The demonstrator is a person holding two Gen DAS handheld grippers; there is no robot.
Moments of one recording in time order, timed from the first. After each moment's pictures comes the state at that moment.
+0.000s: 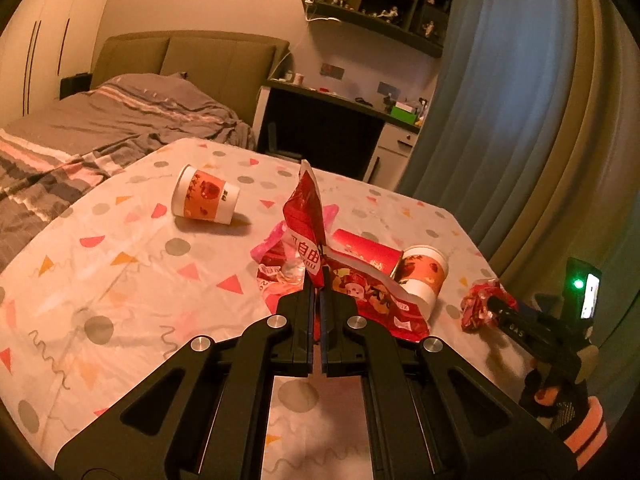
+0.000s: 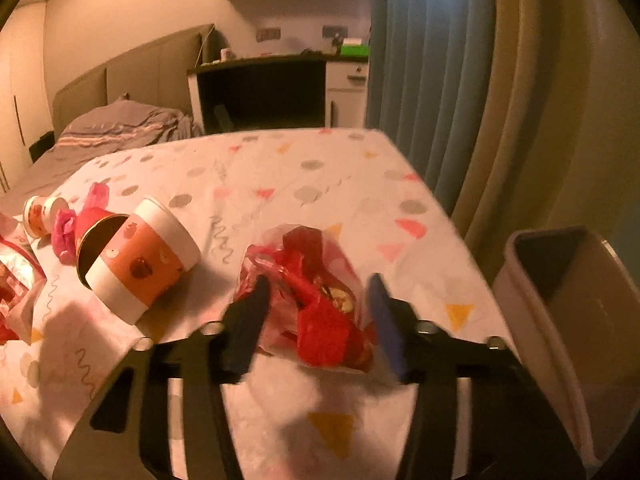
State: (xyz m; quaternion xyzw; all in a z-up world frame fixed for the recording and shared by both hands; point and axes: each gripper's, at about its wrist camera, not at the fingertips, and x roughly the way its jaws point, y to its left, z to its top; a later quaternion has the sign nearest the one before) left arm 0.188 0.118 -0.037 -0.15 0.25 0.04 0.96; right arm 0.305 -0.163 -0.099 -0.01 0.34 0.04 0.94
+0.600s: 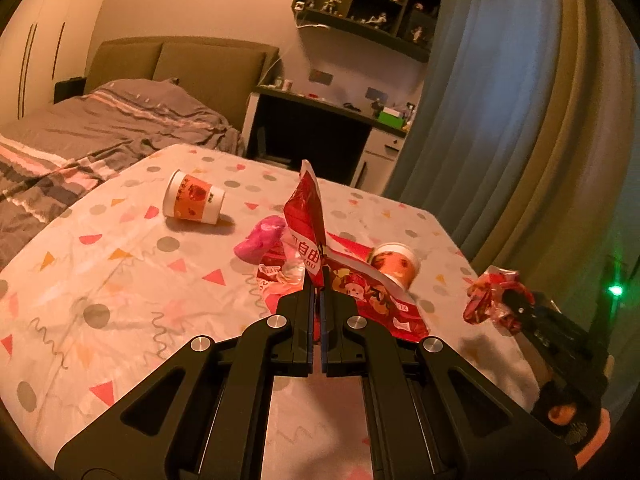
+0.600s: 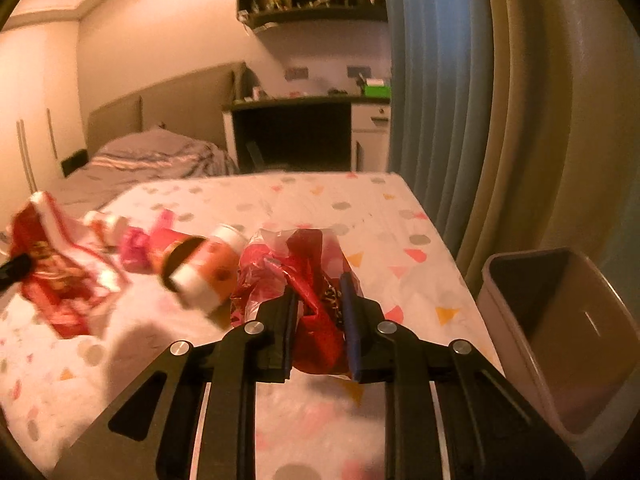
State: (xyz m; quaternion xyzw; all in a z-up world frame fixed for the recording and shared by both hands) left arm 0.161 0.096 -0.024 -0.15 0.23 0.02 0.96; right arm 0.223 -0.164 -0.045 -0.01 0.26 0.10 0.96
